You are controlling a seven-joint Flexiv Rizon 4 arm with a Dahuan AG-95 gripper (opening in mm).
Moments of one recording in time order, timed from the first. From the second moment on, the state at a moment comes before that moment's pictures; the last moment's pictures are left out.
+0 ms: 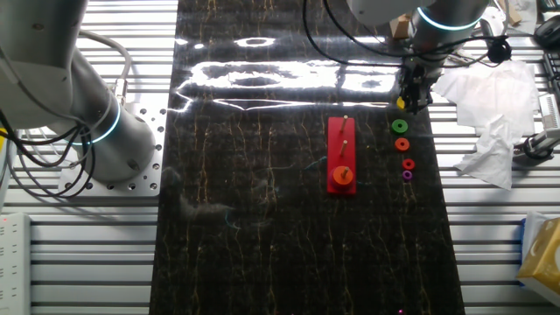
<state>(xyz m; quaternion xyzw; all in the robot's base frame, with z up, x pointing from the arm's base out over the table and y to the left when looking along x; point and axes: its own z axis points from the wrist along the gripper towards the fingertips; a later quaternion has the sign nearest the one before) 0.640 0.099 0.030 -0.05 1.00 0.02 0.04</state>
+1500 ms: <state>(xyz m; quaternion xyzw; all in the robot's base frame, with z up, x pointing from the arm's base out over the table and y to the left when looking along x) 0.634 0.102 0.020 -0.04 1.00 0.02 0.04</state>
